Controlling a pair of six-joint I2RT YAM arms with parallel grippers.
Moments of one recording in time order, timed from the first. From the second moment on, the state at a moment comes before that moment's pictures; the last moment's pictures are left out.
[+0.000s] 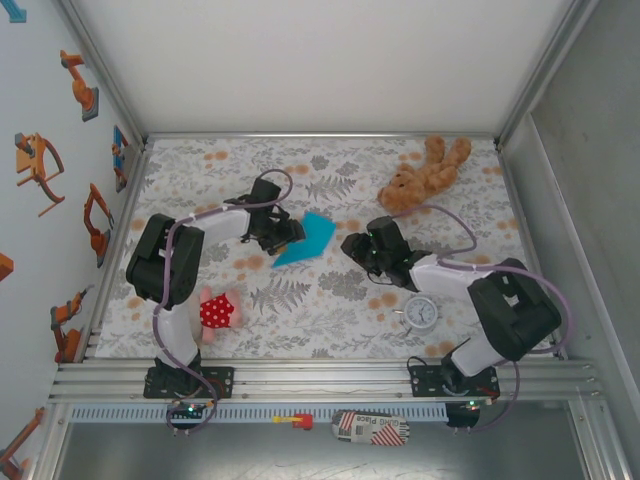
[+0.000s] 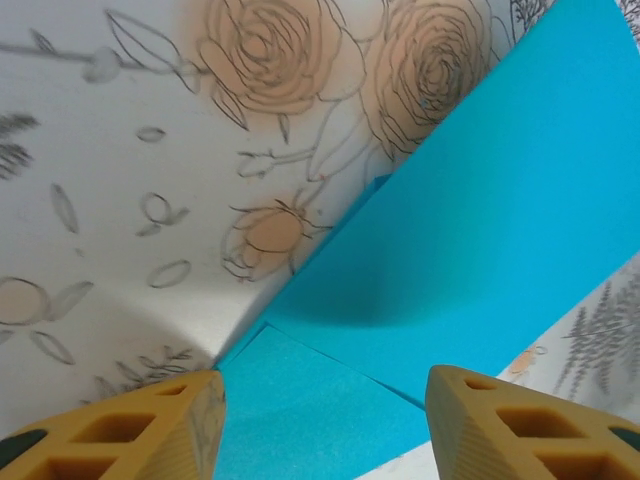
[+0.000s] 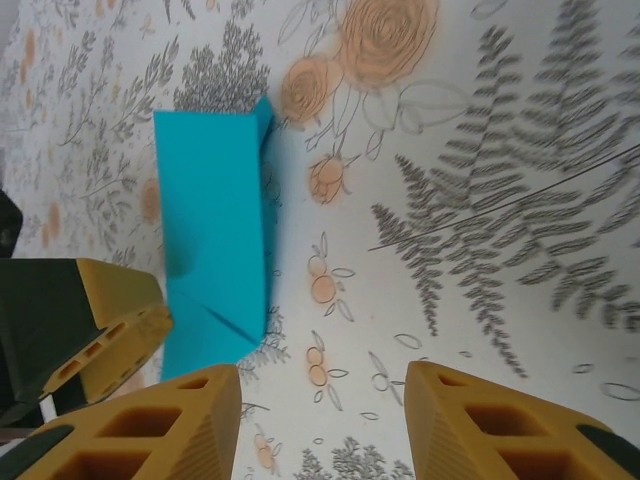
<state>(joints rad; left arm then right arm) -0.51 1.91 1.18 -0.43 0.34 -0.78 0.61 1.54 0.66 0.15 -0.12 1.11</state>
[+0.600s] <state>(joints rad) -0.55 1.91 1.14 -0.36 0.39 -0.98 0.66 1.75 0.68 0.36 -0.22 1.33</state>
